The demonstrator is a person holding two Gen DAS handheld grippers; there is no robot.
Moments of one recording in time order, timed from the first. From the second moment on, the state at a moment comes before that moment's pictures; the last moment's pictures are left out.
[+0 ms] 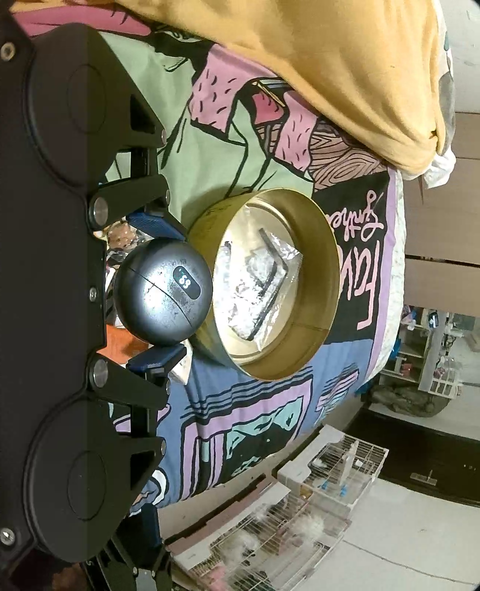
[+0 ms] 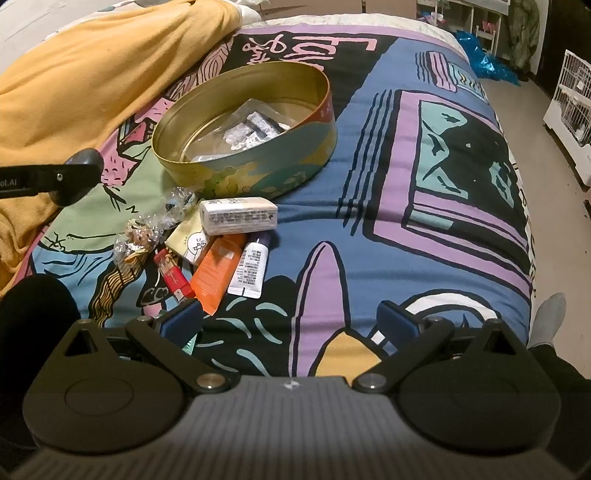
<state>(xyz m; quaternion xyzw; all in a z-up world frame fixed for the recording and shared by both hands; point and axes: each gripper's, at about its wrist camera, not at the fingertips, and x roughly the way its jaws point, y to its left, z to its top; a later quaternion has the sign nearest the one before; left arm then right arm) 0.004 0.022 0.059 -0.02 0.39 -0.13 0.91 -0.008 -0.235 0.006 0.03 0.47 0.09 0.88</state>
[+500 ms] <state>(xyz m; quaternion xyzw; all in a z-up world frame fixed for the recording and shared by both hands) 0.036 0.011 0.081 0.00 0.37 -0.15 0.92 -0.002 -0.235 -0.003 0.03 0.48 0.09 0.87</state>
